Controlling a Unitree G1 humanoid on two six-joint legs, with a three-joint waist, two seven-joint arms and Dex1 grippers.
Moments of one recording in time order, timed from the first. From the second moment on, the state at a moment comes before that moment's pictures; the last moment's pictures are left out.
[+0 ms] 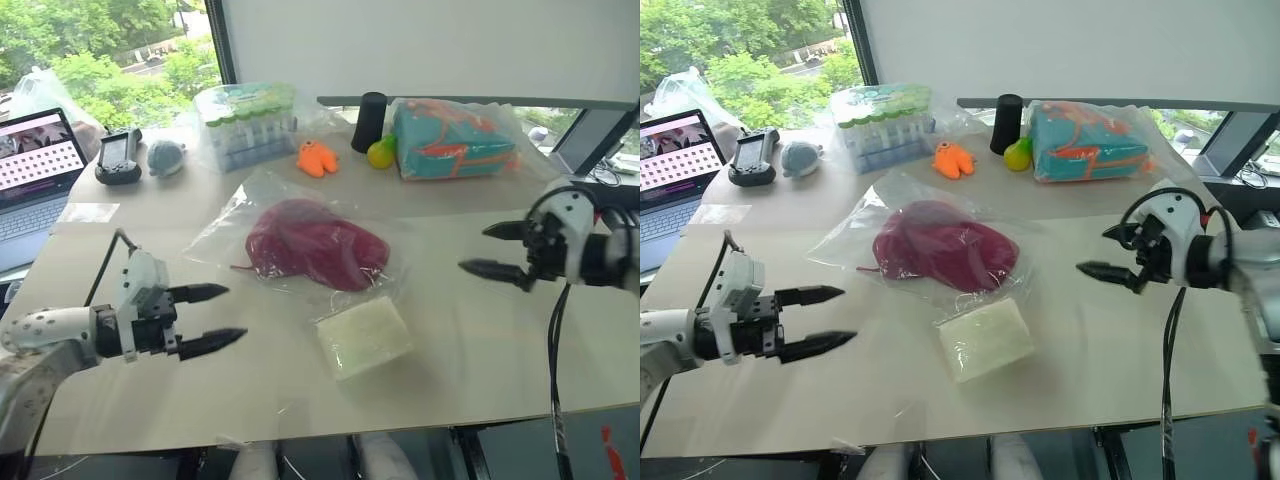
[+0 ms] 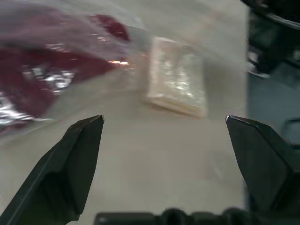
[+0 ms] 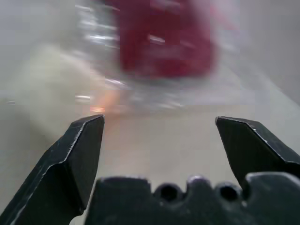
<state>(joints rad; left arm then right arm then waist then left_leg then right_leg) 0.05 1.09 0.35 -0.54 -0.92 0.73 -1.13 -0.48 -1.14 -0.11 -0.25 0.61 0.73 1.31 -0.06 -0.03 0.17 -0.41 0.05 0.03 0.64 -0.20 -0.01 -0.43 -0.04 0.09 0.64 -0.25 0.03</state>
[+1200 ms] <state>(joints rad) 0.04 0.91 0.12 -0.51 -0.55 0.44 -1.13 -0.60 -0.77 0.45 -0.05 0.12 0.35 1.35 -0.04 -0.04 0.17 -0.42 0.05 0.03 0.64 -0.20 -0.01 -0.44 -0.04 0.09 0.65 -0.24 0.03</state>
